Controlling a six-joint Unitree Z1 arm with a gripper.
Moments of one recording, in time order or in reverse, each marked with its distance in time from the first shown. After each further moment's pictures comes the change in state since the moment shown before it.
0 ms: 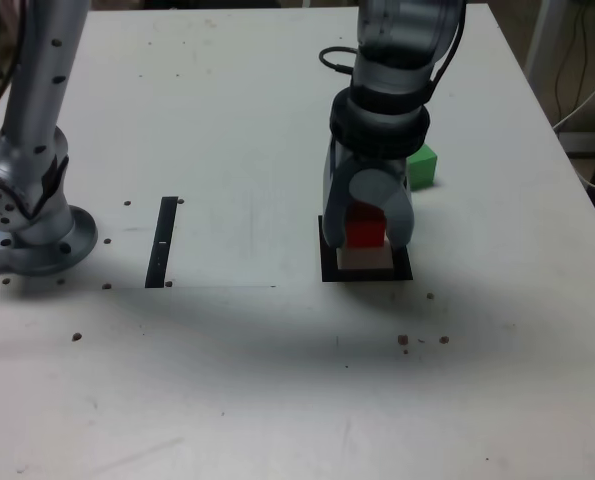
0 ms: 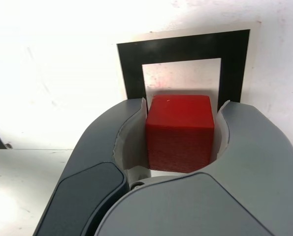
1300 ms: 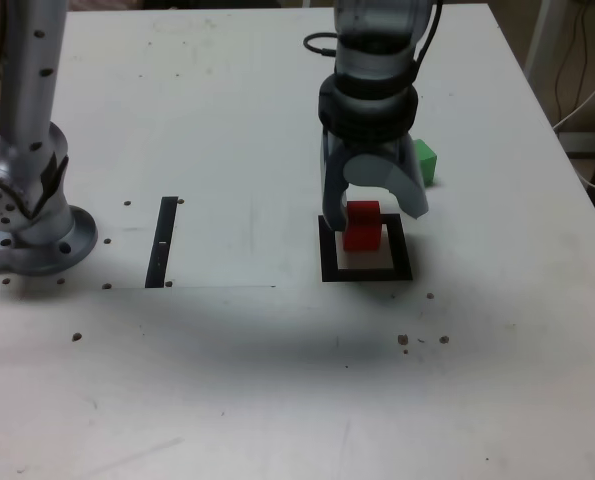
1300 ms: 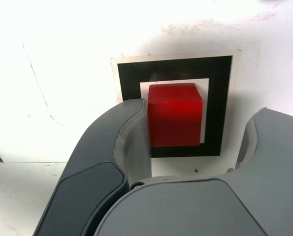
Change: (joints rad) arm 0.005 -0.091 0.090 -0.088 0.064 -0.039
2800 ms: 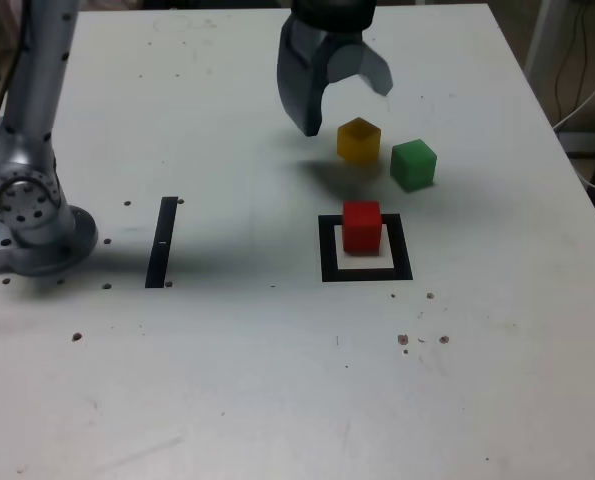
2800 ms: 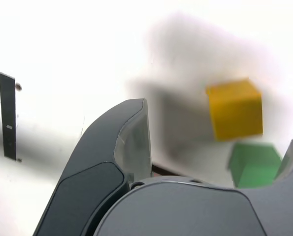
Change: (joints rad) arm 0.483 0.076 -0.183 0.229 -0.044 0.004
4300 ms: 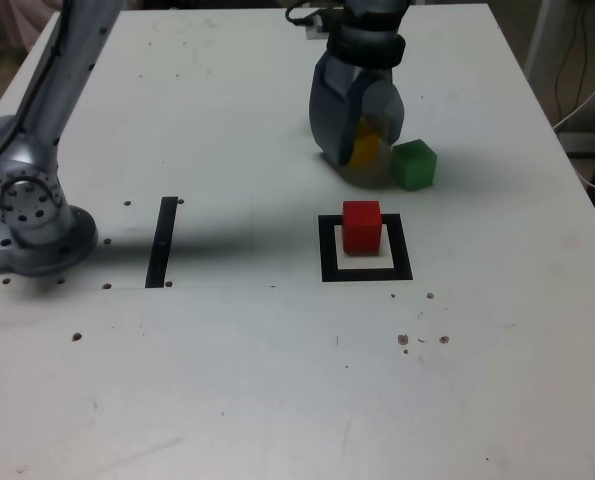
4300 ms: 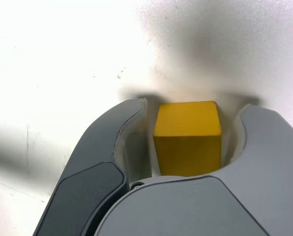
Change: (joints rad) arm 0.016 0.168 -0.095 -0.055 -0.055 0.000
